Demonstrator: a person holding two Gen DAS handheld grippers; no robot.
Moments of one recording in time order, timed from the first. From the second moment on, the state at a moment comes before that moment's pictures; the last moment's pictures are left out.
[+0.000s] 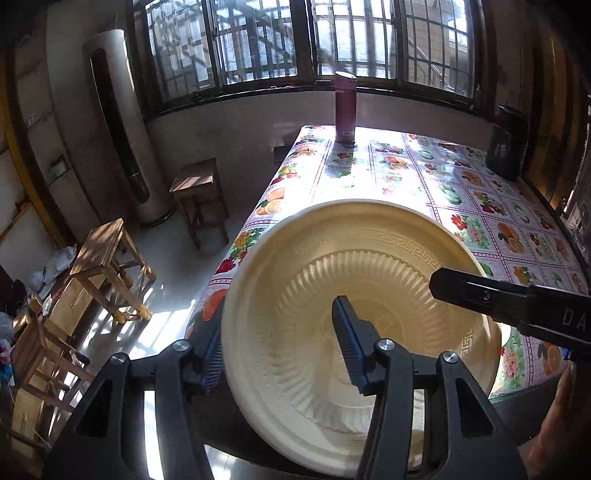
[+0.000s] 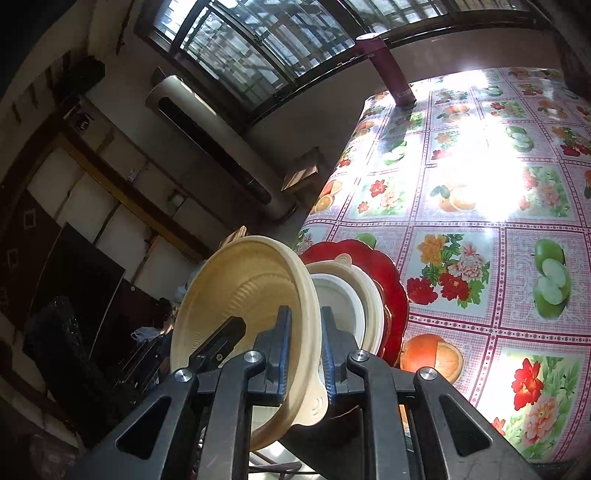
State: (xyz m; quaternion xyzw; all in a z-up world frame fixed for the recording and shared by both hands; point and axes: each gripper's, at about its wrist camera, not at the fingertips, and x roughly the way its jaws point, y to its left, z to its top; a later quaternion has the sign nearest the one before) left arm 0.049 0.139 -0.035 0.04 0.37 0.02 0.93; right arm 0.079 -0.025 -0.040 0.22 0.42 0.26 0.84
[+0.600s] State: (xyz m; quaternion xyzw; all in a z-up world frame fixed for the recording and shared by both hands) left arm 0.073 0.138 -0.071 0.03 0.41 0.03 0.91; right arm 0.092 -0.017 -0.069 0.17 0.42 0.23 0.86
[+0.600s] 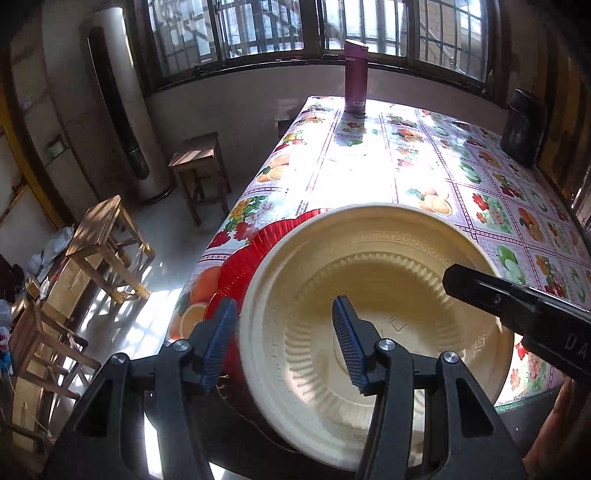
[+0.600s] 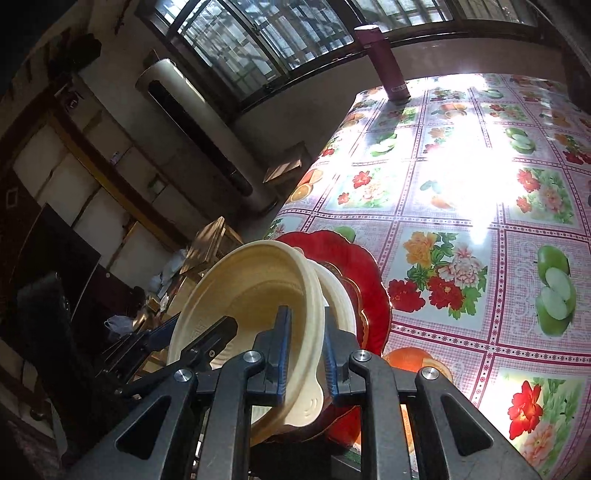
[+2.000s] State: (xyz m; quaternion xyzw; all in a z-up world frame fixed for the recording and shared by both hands) left arm -0.054 0.131 -0.035 0.06 0.25 0.21 0.94; right arm -0.072 -0.089 -0.041 0.11 0.21 0.29 0.93
